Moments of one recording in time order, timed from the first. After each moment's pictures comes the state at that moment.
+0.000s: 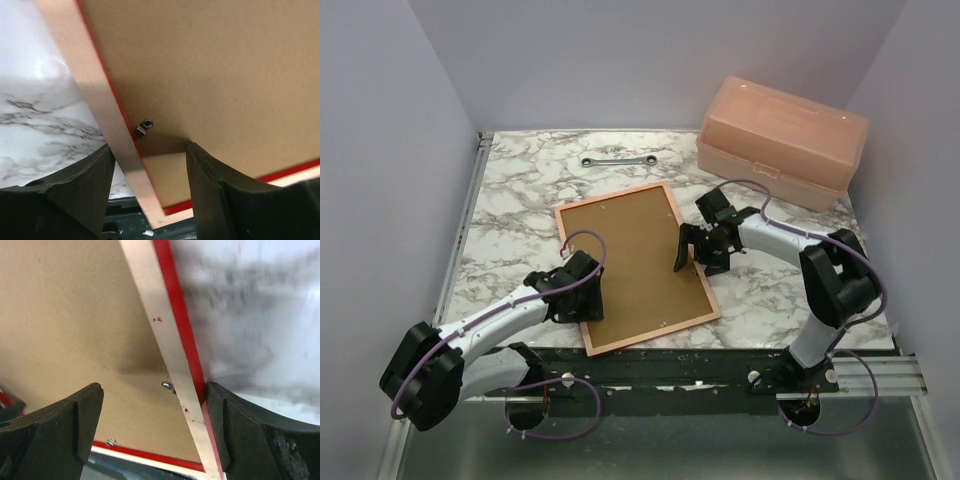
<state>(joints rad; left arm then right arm) -0.67 1.12 0.54 -0.62 -0.06 -0.75 0.53 1.69 1.01 -0.54 -0.23 0.63</state>
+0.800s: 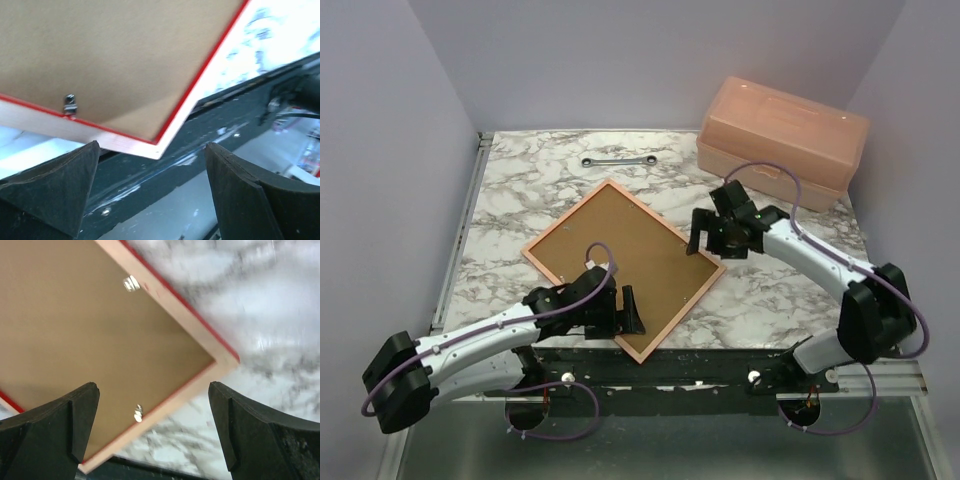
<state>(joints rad) -0.96 0.98 0.50 -0.49 0.12 -1.04 0.54 1.54 1.13 -0.63 0.03 0.57</state>
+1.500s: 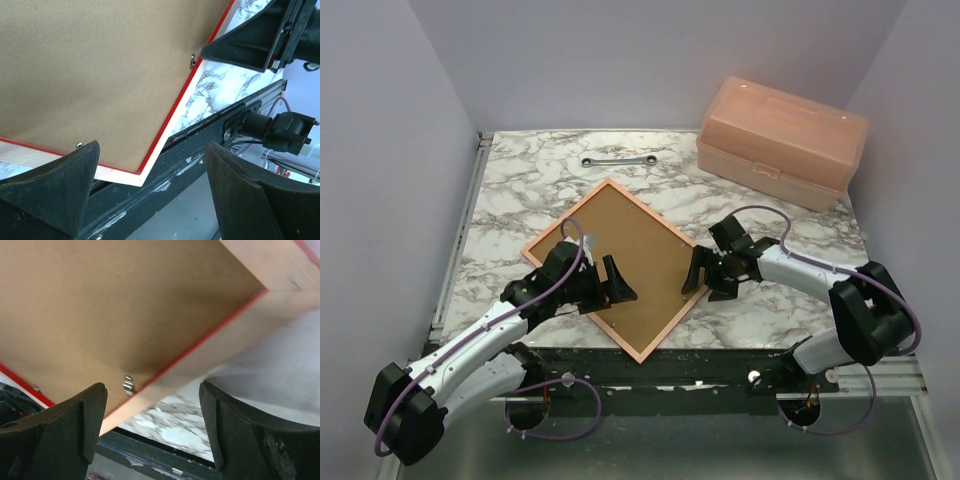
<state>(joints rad) -0.63 0.87 0.52 -0.37 0.31 -0.92 0.56 1.45 0.74 -0.46 -0.21 0.74</state>
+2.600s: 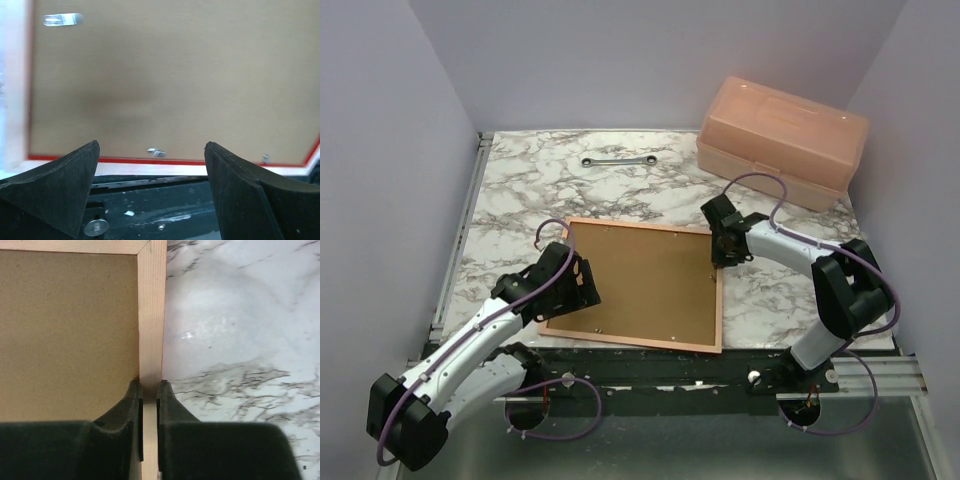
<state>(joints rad) -0.59 0.84 0.61 -0.77 -0.03 -0.81 0.53 1.64 0.98 -0.56 0.25 0.54</state>
